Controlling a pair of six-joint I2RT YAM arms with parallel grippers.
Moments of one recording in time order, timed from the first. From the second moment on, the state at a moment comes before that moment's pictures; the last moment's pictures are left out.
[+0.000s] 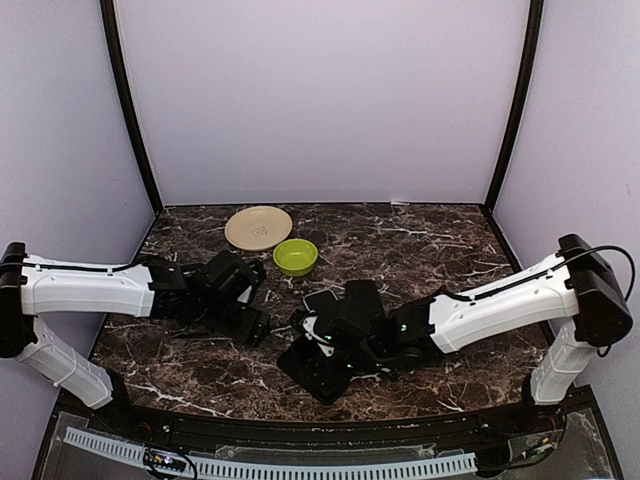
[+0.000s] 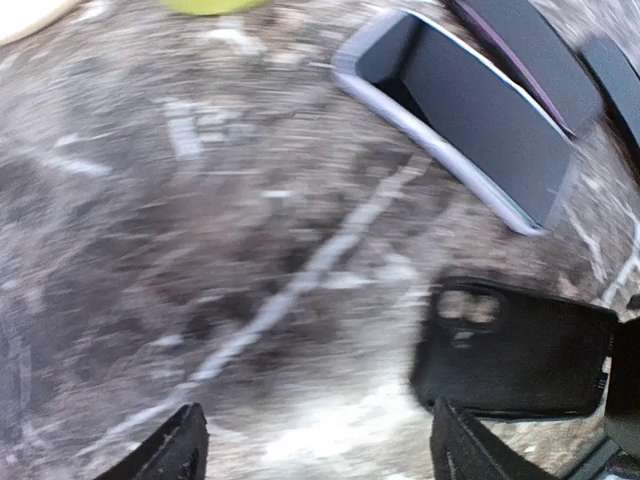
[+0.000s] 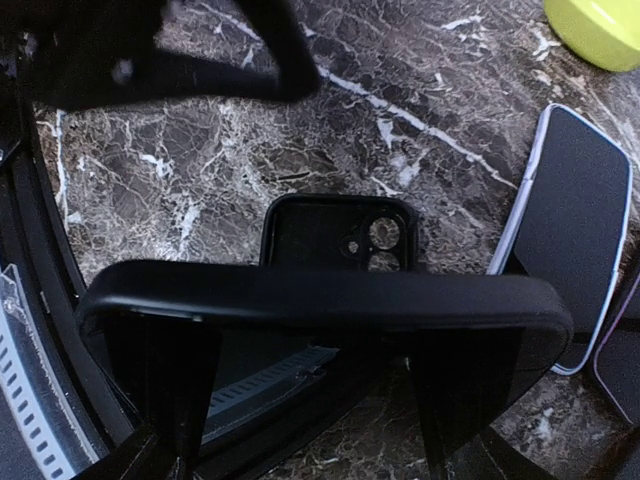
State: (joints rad) left arm -0.98 1.44 0.89 -0.53 -0.20 -0.46; right arm 1.32 1.68 1.03 -0.25 0.16 0.35
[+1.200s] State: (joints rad) left arm -0.91 1.40 0.80 -0.49 -0.19 -0.46; right arm 1.35 1.87 1.21 -0.43 0.22 0.39
